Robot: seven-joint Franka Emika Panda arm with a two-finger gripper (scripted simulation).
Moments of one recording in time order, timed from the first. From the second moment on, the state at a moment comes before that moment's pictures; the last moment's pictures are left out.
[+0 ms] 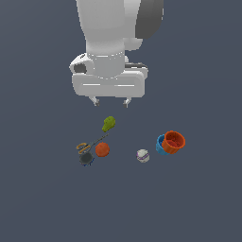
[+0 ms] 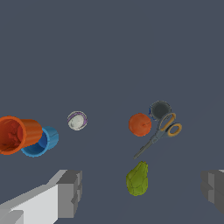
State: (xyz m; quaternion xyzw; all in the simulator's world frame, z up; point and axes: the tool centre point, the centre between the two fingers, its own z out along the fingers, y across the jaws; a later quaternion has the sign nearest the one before) arm 0.009 -0.032 0.328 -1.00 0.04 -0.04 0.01
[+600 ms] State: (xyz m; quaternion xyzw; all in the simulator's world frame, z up) arm -0.013 -0.047 0.255 -0.99 0.17 -0.03 0.01
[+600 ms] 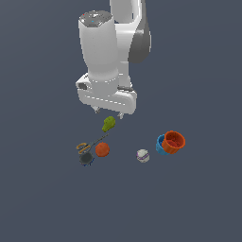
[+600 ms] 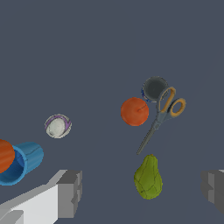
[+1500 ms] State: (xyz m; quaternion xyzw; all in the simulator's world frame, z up) arm -0.097 -0.071 0.127 -0.91 0.41 -0.01 0.01
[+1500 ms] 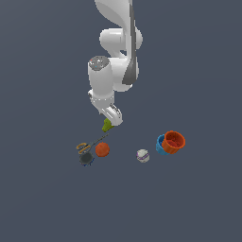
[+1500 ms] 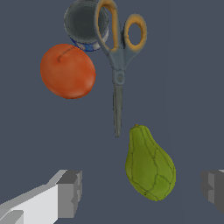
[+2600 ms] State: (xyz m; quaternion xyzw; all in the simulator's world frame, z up) arm -0.136 -0.076 0.085 -0.87 0.49 0.00 0.00
